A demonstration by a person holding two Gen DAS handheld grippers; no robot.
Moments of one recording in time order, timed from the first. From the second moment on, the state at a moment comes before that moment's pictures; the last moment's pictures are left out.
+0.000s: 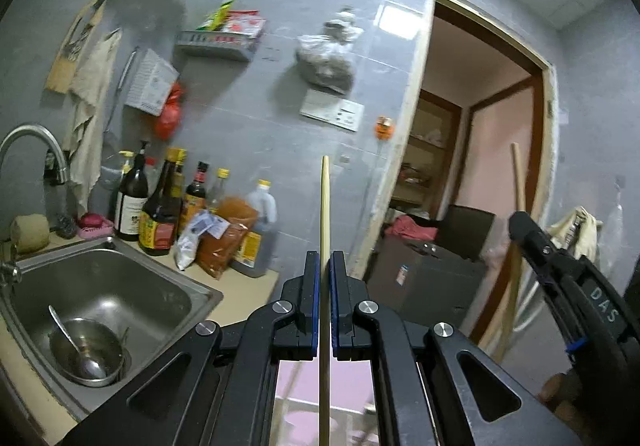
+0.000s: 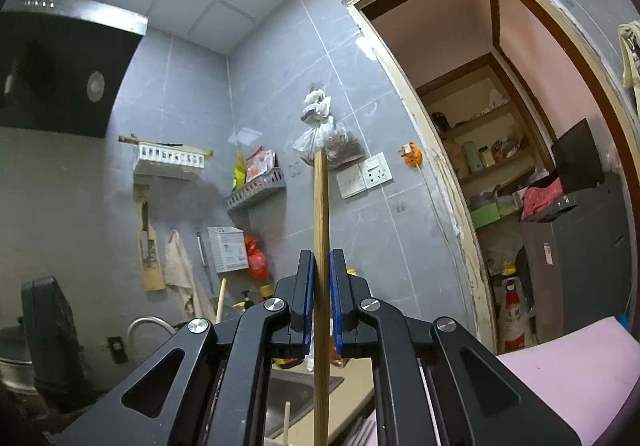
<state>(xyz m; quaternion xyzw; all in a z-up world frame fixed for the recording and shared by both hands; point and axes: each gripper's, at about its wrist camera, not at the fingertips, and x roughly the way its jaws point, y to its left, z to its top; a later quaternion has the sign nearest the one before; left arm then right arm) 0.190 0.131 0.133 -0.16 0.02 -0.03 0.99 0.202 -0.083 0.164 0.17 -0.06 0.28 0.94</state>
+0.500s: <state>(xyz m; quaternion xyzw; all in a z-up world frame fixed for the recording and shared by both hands) 0.209 0.151 0.083 -0.20 0.02 0.07 0.98 0.208 -0.058 0.127 0.13 -0.08 0.21 0.97</state>
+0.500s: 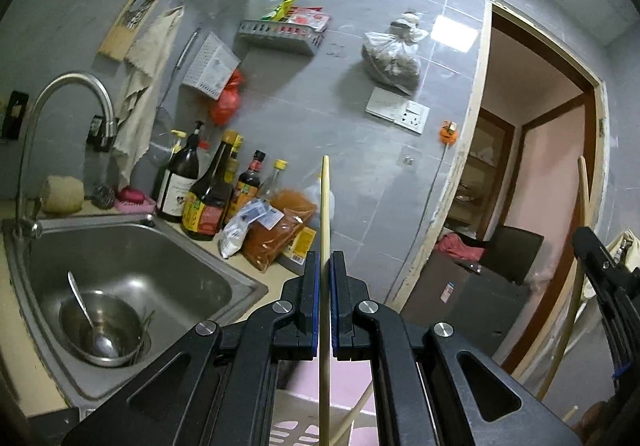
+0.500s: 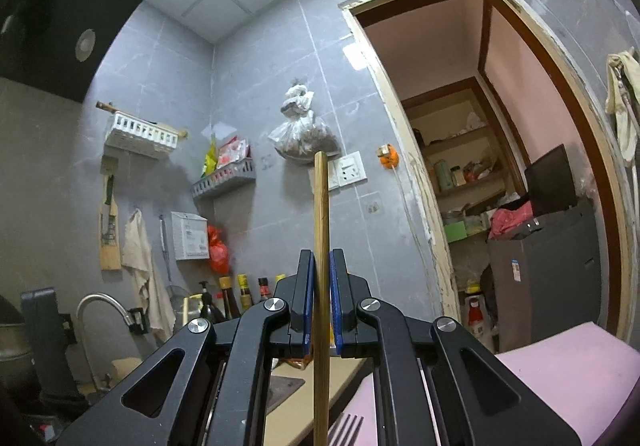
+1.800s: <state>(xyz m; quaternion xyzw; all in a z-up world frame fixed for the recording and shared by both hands) 0.165 0.107 0.083 -0.15 0.11 0.01 0.98 0.181 -0.106 0.121 0.07 0.02 0.27 0.96</state>
